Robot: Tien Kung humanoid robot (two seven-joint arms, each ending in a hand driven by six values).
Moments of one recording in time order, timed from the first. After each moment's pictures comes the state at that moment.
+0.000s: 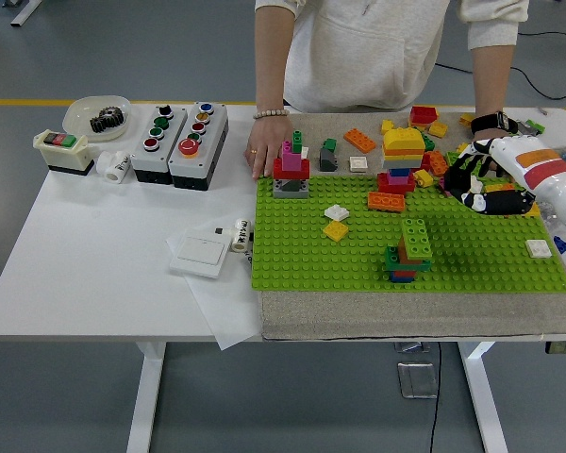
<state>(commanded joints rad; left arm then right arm) -0.16 0.11 -0.27 -0.26 0.38 0.20 0.29 0.63 -0.62 0.77 1.14 -1.82 -0.24 0.31</state>
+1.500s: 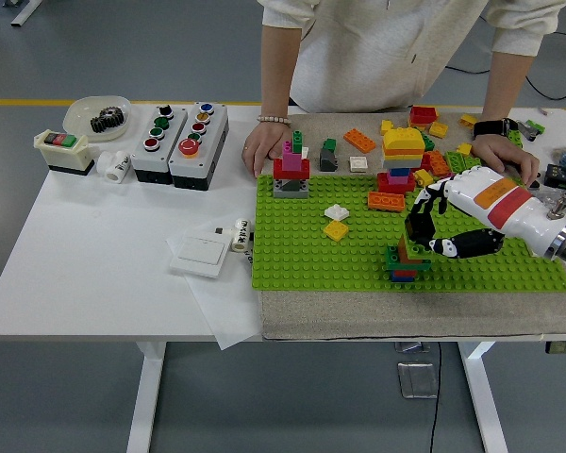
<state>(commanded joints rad) -0.17 0.11 -0.27 -0.26 0.38 0.20 0.29 0.60 -0.67 0.71 1.32 -1.88 -0.21 0.35</state>
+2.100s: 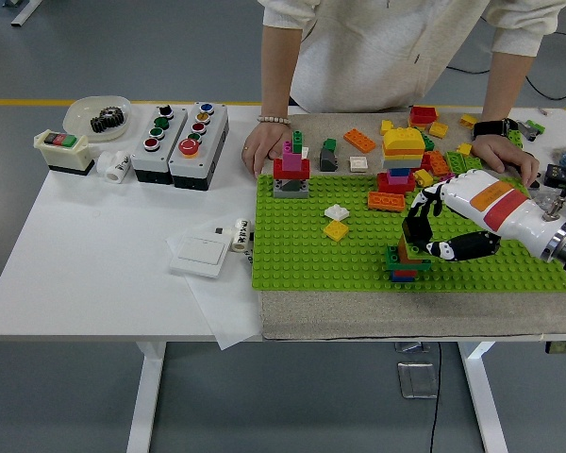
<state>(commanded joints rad) -0.17 0.11 -0.27 -0.26 0.38 0.20 0.29 0.60 -0.67 0.71 1.31 -1.88 -0.19 0.35</state>
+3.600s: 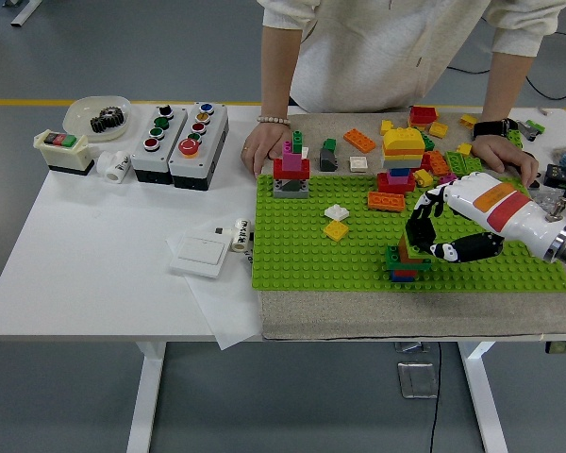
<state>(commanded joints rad) -0.16 0.11 -0.29 -0.25 0.41 0.20 0.30 0.59 -0.66 0.73 1.30 -1.88 -0.16 0.37</state>
